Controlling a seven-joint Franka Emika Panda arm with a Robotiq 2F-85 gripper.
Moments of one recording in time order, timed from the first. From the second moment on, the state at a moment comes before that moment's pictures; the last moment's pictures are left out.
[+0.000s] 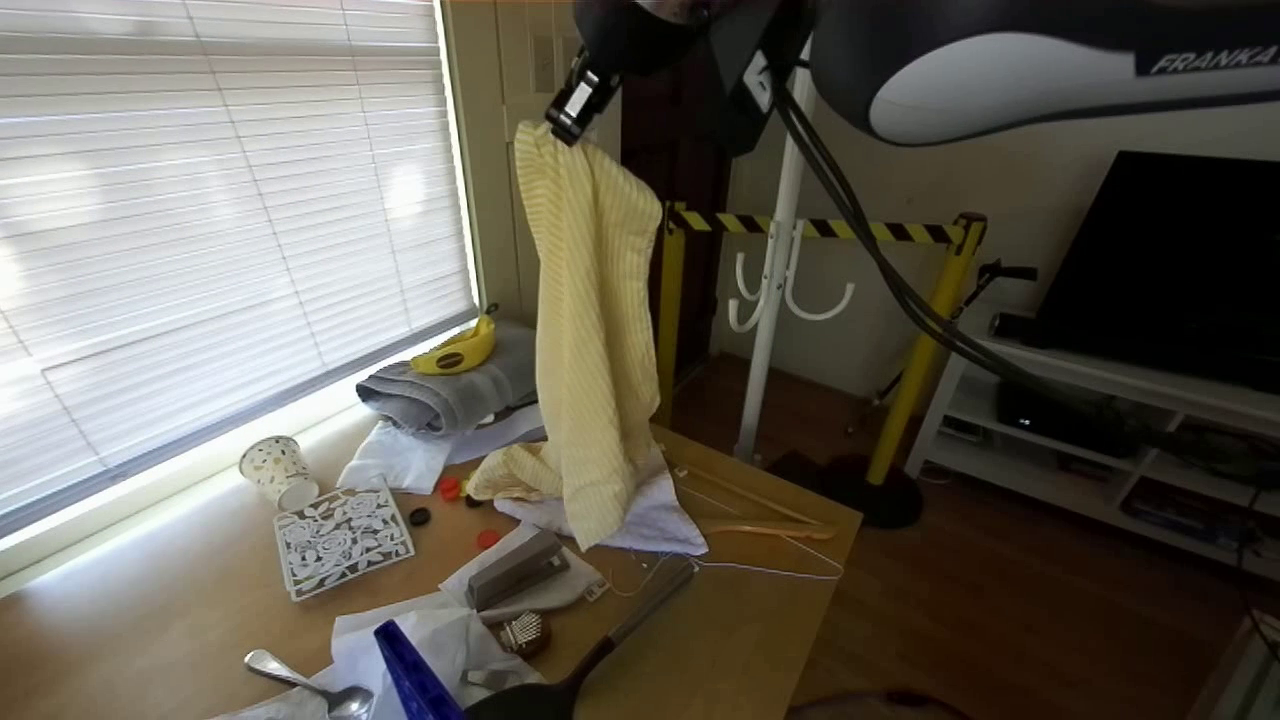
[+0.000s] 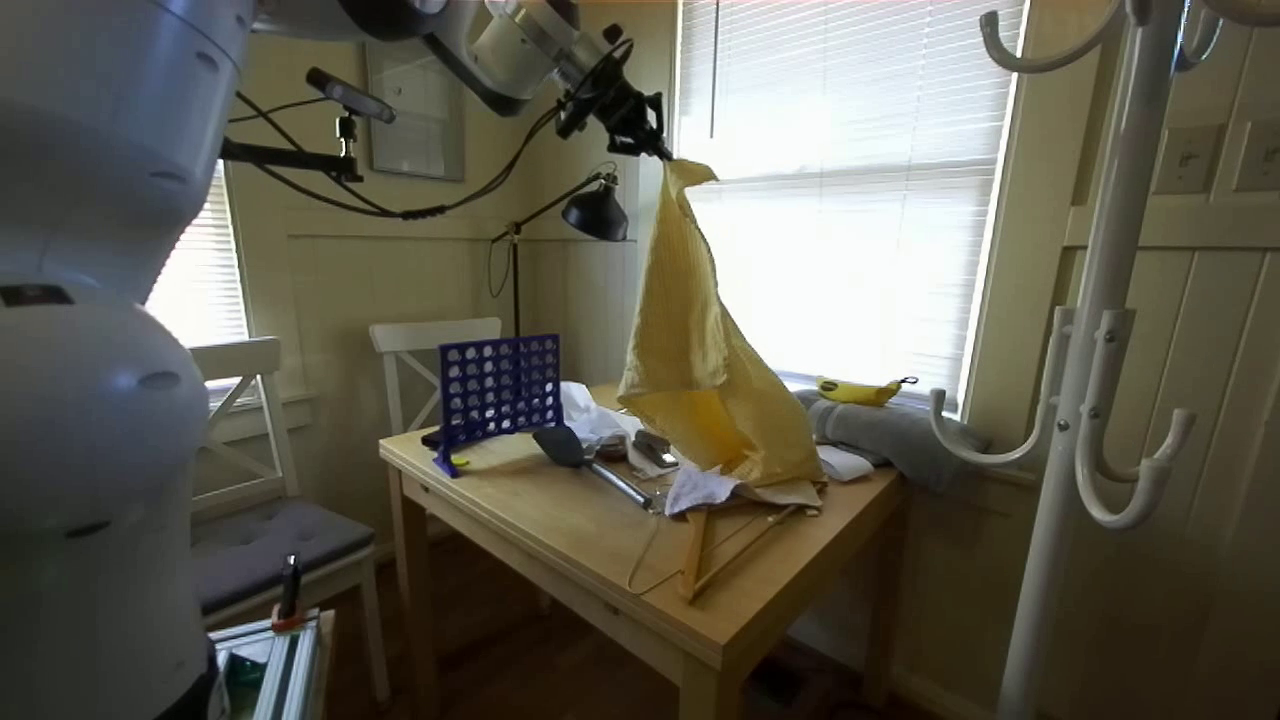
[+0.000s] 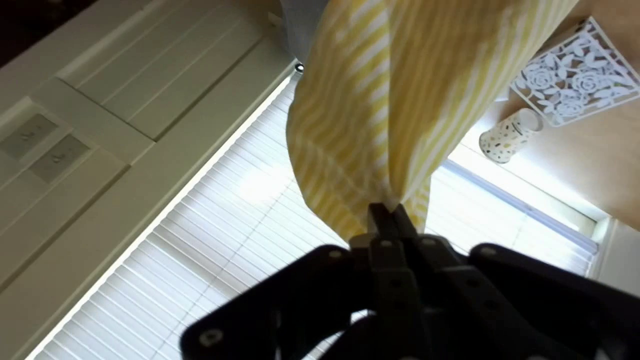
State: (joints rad) arm 0.56 0.34 0.34 -1.23 -0.92 2.08 0.37
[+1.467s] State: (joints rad) arm 0.51 0.09 0.38 -1.86 -0.49 1.83 1.07
